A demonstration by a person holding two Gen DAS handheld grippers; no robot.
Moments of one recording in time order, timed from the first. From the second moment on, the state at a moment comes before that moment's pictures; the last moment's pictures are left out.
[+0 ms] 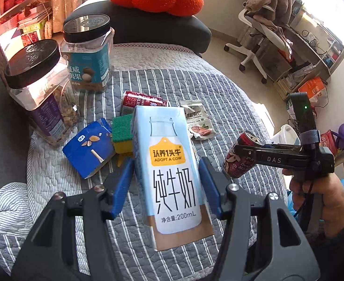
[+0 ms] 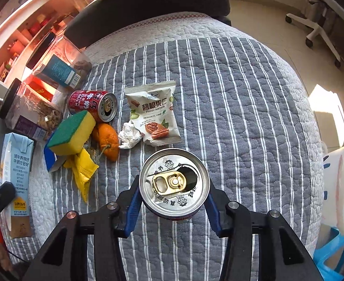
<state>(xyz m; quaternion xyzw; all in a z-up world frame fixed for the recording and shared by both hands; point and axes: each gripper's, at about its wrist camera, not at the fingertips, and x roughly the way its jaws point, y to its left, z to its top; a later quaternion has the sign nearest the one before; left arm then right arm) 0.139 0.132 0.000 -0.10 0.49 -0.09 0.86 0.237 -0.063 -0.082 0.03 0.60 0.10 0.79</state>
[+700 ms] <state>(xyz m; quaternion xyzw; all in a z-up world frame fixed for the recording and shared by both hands) 0.165 0.007 0.003 -0.05 0.48 -0.16 0.86 0.183 -0.217 -0.038 0.08 0.57 0.01 0.82</state>
